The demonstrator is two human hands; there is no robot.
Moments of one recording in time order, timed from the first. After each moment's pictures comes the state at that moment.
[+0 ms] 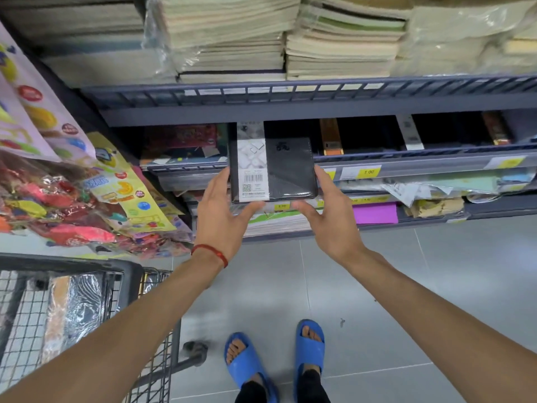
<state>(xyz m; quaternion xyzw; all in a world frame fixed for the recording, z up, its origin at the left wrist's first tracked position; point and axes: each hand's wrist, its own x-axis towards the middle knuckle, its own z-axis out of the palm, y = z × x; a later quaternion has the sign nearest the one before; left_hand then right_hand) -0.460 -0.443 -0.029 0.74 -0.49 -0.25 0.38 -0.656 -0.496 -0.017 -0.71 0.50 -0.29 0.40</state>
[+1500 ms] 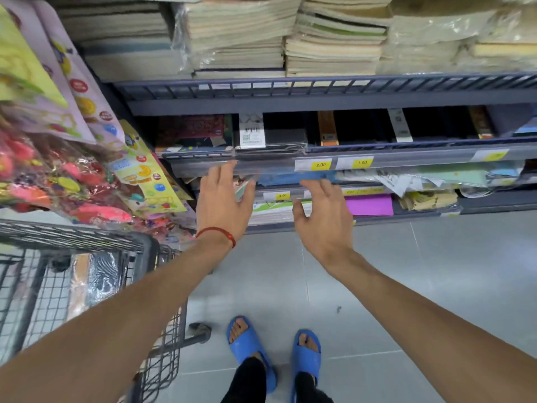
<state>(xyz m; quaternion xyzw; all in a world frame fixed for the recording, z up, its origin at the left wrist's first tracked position) -0.472 -0.414 0.004 0.79 -0.52 -0.13 0.29 -0.651 -0.443 0.009 -0.76 0.61 -0.17 0.15</state>
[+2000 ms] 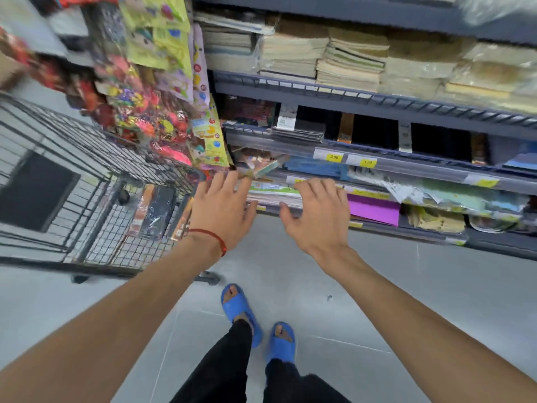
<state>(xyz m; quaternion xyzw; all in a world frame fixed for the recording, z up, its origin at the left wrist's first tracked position) -0.524 -0.235 0.135 0.81 -0.59 0.04 0.01 -0.695 -0.326 0.117 -0.87 0.46 -0.15 0.04</state>
